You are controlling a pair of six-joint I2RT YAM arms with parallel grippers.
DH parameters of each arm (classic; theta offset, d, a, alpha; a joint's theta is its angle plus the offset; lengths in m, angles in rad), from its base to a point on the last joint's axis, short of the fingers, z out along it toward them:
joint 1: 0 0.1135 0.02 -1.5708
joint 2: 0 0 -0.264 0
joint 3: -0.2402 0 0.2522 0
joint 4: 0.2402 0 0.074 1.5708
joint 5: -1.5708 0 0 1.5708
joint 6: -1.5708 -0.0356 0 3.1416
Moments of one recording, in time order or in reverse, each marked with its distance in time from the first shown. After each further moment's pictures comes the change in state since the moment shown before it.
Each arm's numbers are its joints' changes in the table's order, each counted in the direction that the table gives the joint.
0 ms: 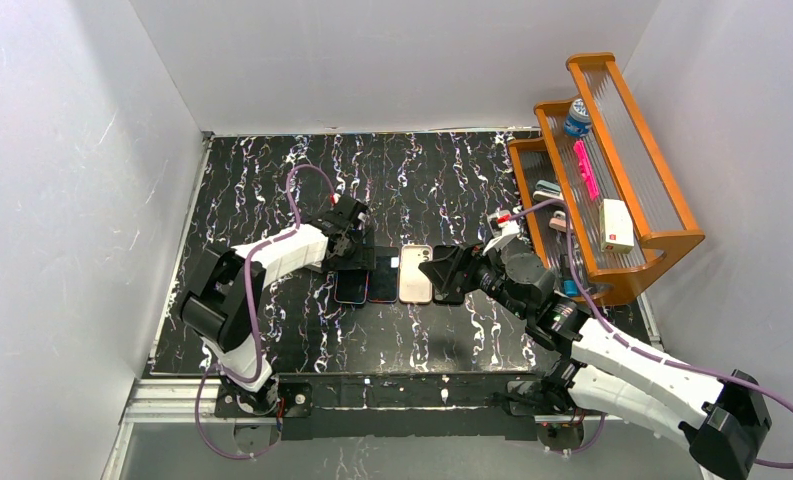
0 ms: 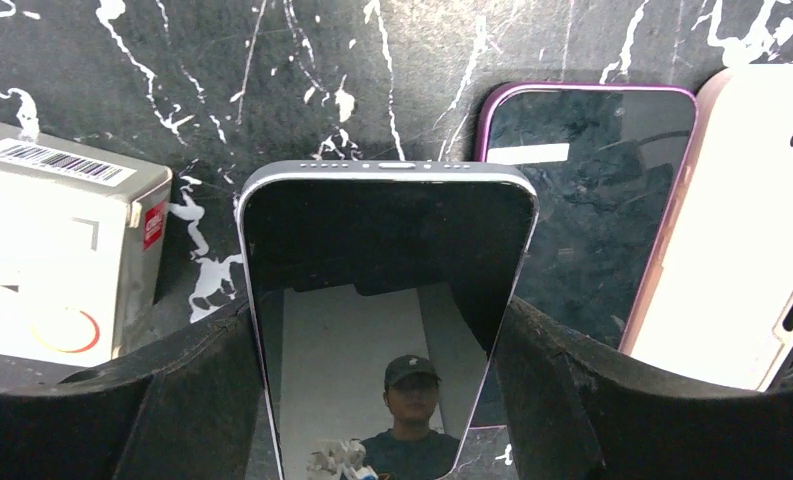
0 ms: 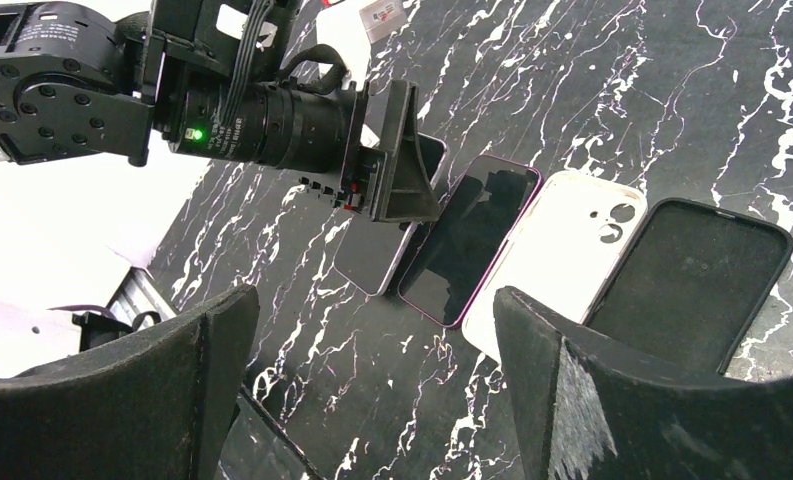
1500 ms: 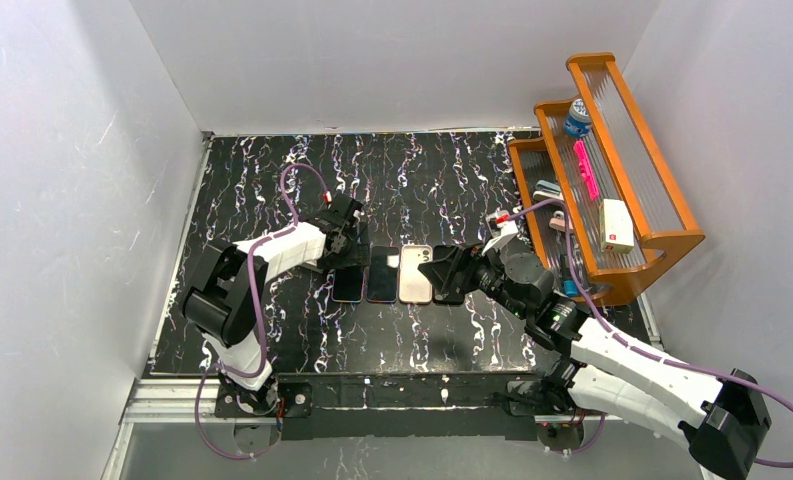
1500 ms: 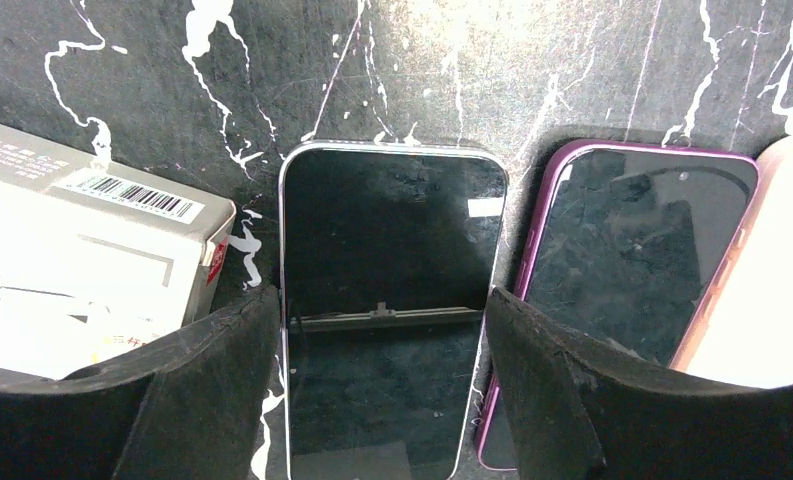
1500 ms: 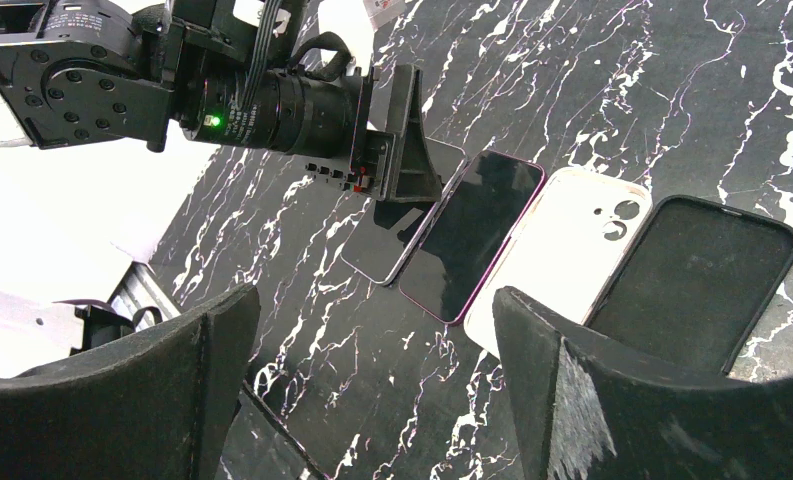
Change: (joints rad) left arm 0.034 0.032 0.005 -0.039 0.037 0.006; right arm 0.000 0.006 0.000 0.000 0.011 0.000
